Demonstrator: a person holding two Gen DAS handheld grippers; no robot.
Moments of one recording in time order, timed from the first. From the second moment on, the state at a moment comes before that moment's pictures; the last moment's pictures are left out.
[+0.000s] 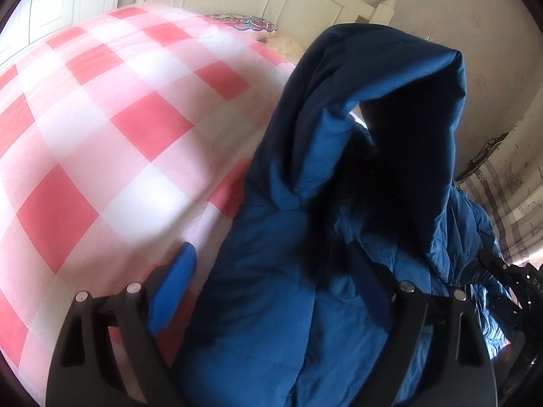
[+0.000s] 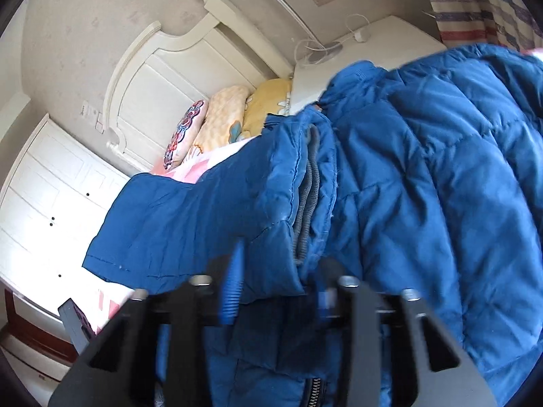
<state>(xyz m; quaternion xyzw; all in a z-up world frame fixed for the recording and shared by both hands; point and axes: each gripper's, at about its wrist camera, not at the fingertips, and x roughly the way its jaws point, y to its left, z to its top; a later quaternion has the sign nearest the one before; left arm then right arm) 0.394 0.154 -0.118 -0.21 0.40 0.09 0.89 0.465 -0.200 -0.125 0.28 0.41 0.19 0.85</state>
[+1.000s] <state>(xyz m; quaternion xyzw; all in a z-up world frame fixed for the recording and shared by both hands) 0.392 0.158 -0.118 -0.22 0.40 0.09 0.89 0.370 -0.323 -0.116 0.19 0.33 0.08 0.92</state>
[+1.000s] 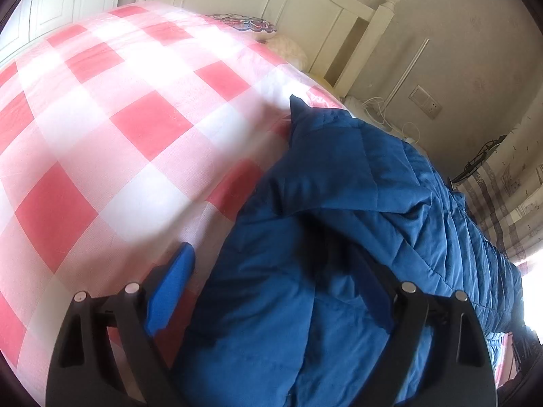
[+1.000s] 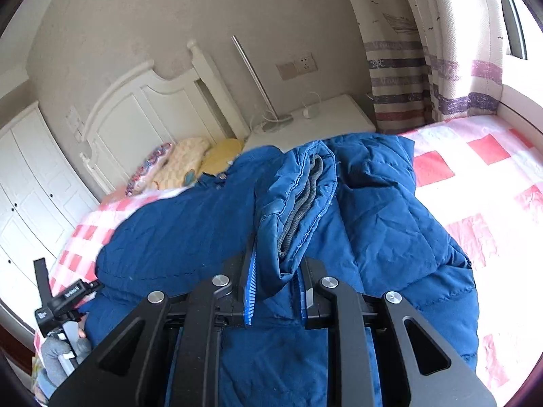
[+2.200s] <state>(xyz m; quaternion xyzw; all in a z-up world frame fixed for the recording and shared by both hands) 0.447 0.046 -0.082 -0.08 0.40 0.04 0.91 0.417 -0.260 -0.133 -0.01 0.38 0.03 0.93</state>
